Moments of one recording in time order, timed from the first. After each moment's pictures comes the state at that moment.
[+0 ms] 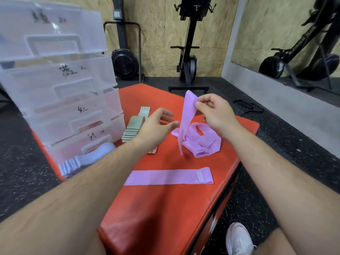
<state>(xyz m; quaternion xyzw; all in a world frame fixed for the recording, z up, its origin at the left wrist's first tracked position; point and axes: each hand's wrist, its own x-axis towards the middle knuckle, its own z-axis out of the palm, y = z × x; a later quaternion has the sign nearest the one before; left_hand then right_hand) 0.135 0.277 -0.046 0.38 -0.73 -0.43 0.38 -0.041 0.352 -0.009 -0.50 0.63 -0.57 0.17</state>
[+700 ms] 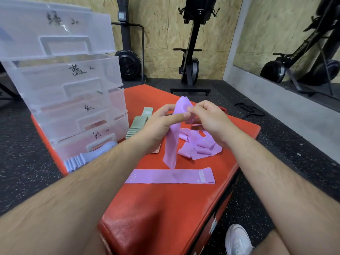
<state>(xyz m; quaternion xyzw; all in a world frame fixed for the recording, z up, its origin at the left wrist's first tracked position) 0.148 0.302 -0.019 0.24 -0.64 -0.64 0.36 -0.004 0.369 0.004 -0.48 0.63 -0.53 0.31</state>
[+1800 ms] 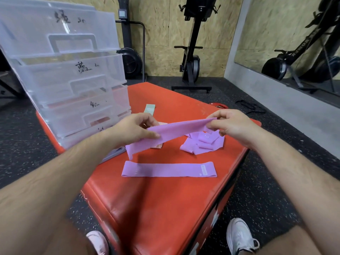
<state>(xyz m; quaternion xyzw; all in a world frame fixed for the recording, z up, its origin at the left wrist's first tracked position) 0.229 0.261 -0.032 0.34 -0.81 -0.43 0.21 -0.049 0.401 -0.007 -0.51 0.70 -0.42 0.27</state>
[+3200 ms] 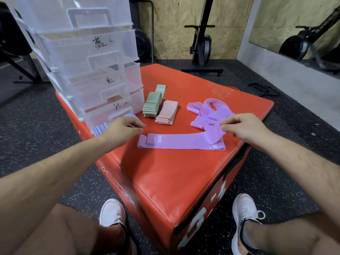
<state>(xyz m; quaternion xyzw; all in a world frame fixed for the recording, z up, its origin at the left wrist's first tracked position) 0.299 0.287 -0.103 0.49 -0.73 -0.39 0.29 -0.047 0.442 -0.076 -0.48 0.75 -0.39 0.23</state>
